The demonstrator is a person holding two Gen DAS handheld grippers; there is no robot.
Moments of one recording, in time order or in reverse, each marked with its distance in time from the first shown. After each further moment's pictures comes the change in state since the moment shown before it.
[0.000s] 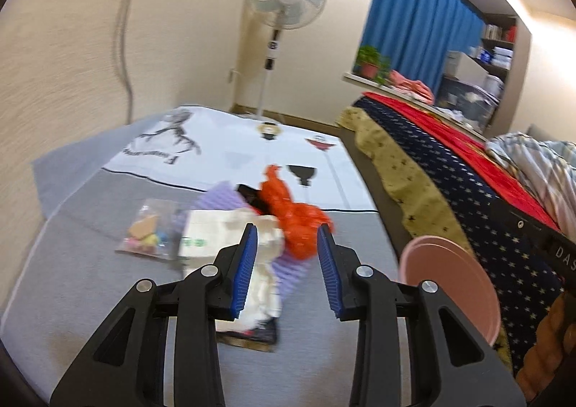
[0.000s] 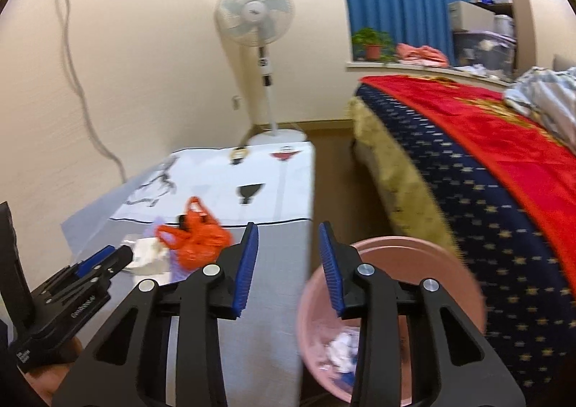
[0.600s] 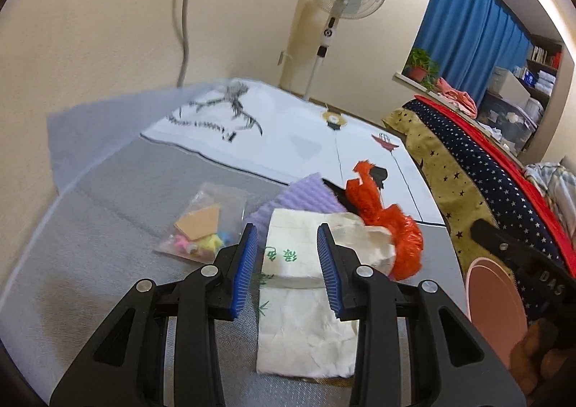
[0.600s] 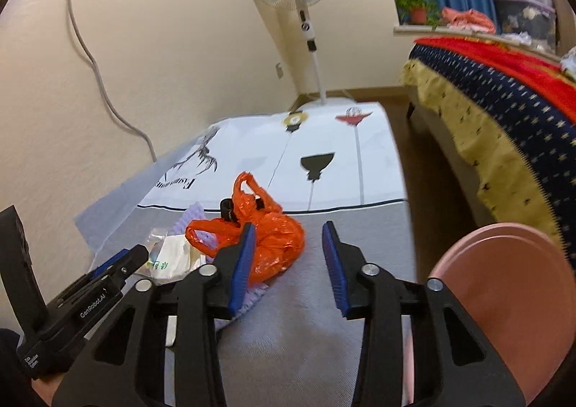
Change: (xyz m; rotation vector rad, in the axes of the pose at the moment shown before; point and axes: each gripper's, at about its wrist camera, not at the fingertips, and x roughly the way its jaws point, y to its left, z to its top) left arm 0.048 0.075 -0.002 -0.143 0.060 0.091; right arm 0.114 0.044 -0.013 0.045 0.144 0.183
